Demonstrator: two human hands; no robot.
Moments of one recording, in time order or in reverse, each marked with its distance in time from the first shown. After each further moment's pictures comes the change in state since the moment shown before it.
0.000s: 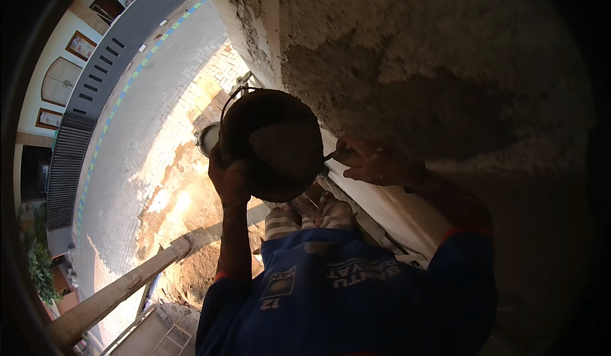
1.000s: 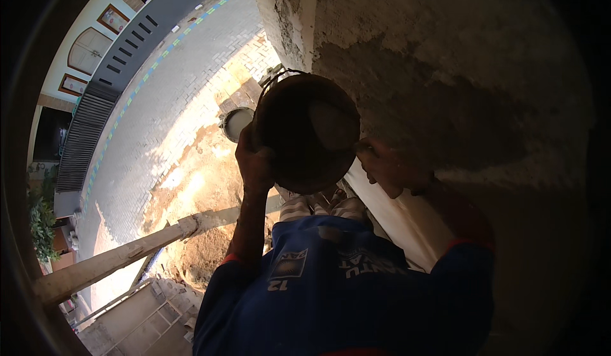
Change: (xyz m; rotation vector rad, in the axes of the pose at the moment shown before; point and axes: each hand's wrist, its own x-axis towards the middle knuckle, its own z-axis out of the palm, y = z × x) left_hand -0.029 0.038 0.010 -0.042 -0.071 0.022; right_hand -0.011 -0.040 0.007 0.534 -0.135 0.703
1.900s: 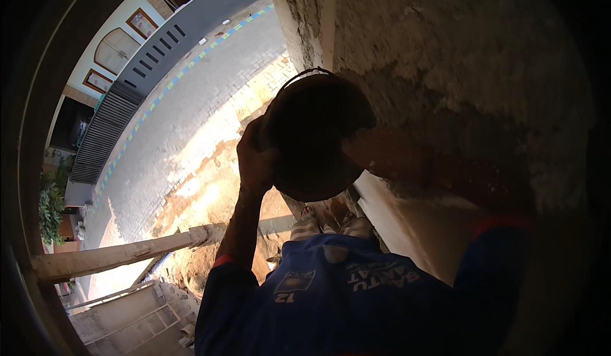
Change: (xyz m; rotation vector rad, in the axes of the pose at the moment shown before) left_hand 0.014 0.070 0.015 0.351 -0.059 0.210; right_hand 0.020 -0.064 -0.041 -1.246 0.027 -1.294
